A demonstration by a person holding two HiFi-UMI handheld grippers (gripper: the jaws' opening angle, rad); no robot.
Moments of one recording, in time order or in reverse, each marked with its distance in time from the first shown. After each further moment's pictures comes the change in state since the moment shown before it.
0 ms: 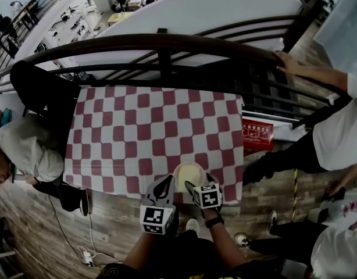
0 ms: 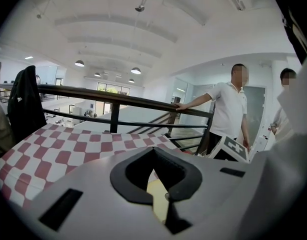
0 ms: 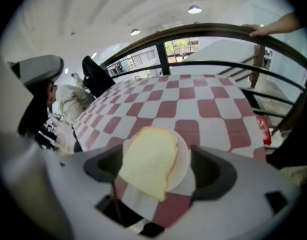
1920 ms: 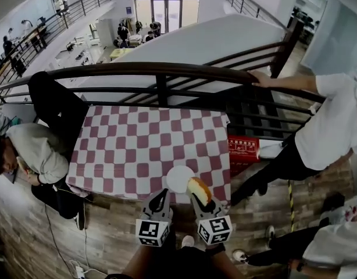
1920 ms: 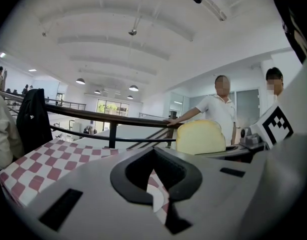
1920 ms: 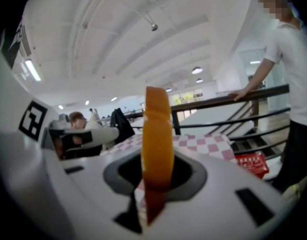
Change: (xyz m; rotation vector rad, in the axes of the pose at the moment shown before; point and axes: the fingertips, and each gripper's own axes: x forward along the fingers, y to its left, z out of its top) left arm -0.139 -0.013 0.018 0.051 -0.191 0.014; right arm -0.198 0.129 0.019 -0.090 -0.659 0.076
